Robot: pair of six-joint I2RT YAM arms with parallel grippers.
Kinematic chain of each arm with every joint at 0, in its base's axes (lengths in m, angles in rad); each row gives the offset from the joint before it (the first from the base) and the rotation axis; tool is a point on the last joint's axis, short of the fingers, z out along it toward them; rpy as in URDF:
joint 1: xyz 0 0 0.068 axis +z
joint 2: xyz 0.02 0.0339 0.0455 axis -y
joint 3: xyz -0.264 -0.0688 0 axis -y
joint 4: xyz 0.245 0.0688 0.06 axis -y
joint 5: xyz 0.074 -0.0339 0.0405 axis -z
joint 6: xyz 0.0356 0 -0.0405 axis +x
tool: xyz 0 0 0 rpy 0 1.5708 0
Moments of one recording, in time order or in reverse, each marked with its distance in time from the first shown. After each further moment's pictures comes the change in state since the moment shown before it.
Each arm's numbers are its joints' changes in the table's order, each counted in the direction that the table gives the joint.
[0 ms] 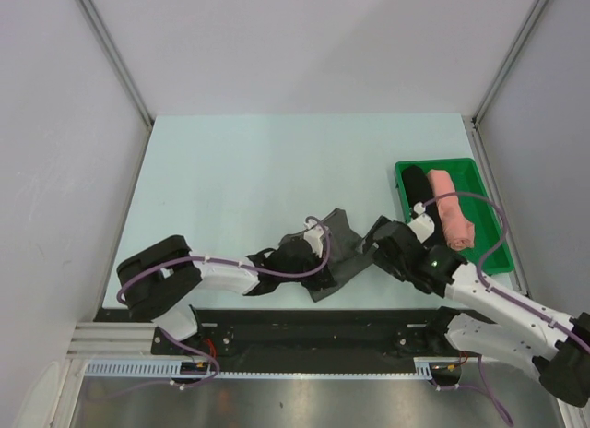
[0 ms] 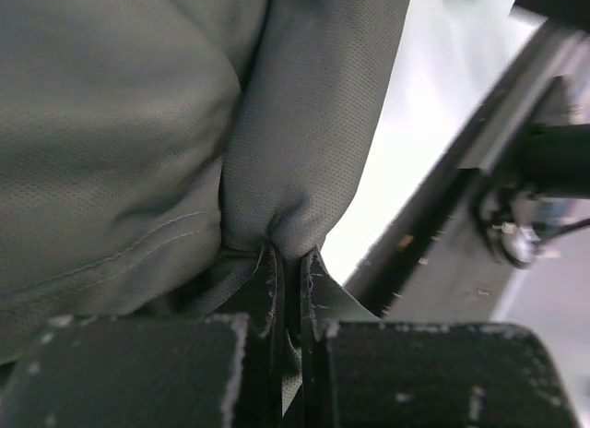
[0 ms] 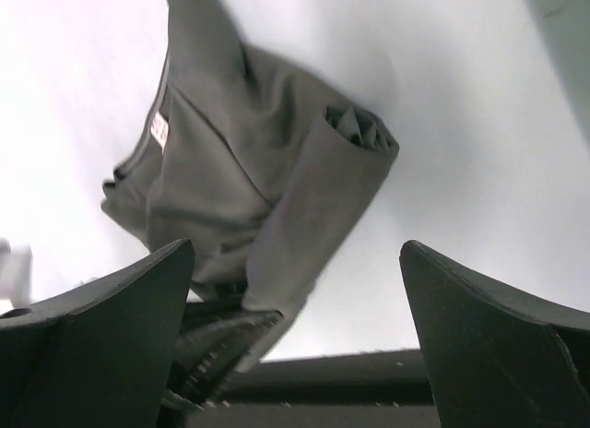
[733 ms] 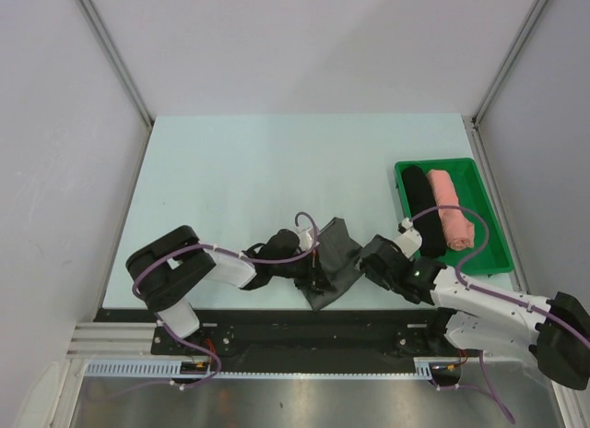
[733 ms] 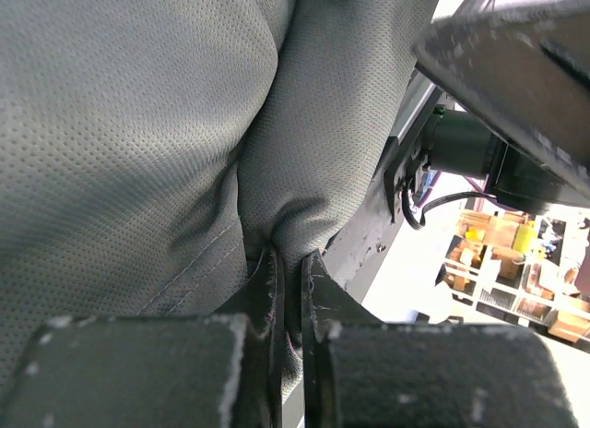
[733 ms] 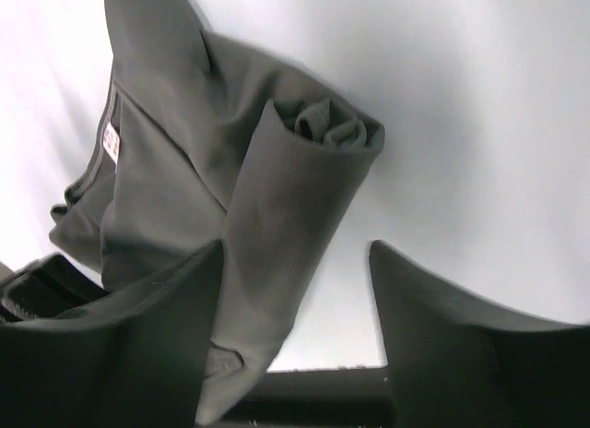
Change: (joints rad) left arm 0.146 -0.080 -0.070 0.151 0.370 -0.327; right arm 0.142 -0.047 -0.168 0.143 0.042 0.103
